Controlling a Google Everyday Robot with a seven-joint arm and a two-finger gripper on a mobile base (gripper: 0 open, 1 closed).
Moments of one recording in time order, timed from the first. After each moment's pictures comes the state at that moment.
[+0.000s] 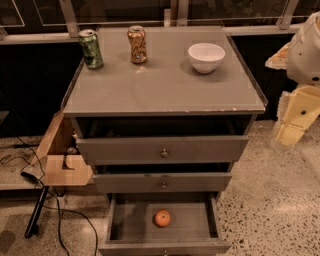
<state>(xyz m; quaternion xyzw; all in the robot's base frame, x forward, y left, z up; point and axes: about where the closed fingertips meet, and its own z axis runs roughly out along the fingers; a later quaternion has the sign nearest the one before) 0.438 -0.217 0.976 -0.60 0.78 -0.03 0.16</state>
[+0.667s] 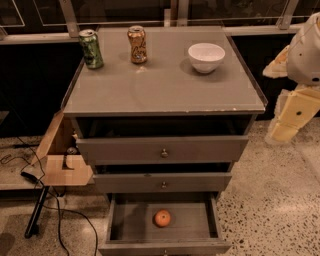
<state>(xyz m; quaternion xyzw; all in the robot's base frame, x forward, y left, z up) 0.438 -0.216 0.976 -0.60 0.78 -0.04 0.16</state>
